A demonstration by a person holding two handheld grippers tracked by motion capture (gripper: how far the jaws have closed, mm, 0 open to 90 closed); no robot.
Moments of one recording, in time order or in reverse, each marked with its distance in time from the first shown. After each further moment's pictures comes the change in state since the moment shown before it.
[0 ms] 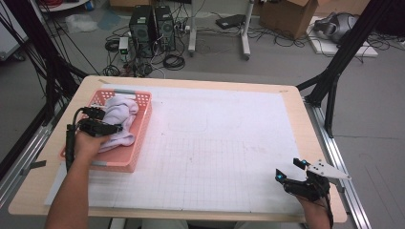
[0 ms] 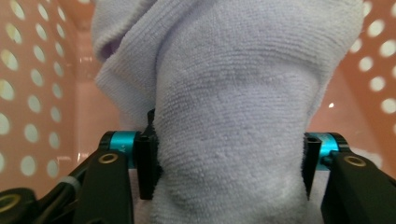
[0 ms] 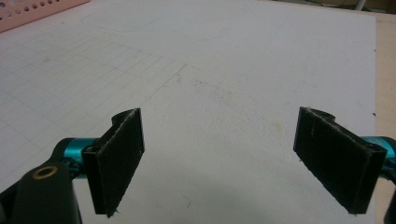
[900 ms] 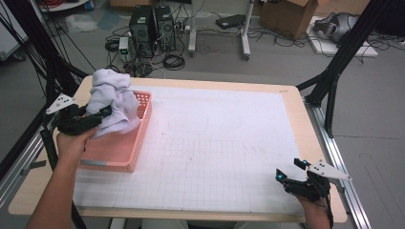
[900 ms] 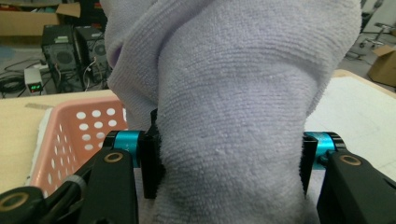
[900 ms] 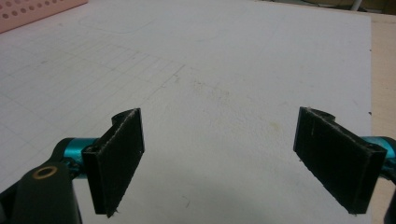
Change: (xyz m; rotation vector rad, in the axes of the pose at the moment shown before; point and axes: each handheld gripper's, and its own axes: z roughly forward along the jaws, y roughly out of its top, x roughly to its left) left arm 0.009 0.001 -0.074 -0.538 -0.205 0.010; right arm 0.000 0.000 -0.001 -0.004 -0.011 0.002
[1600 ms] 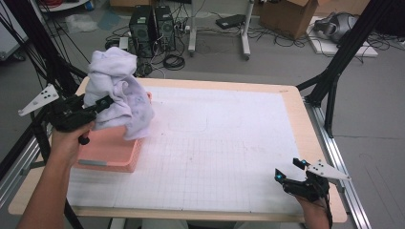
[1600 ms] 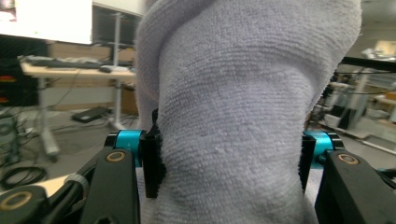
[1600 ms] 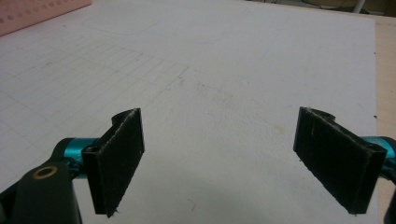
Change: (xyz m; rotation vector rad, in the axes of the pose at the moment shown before) left arm -0.035 0.042 -0.020 -0.269 -0.342 0.025; right arm 0.003 0.001 0.001 -0.005 0.007 -0.001
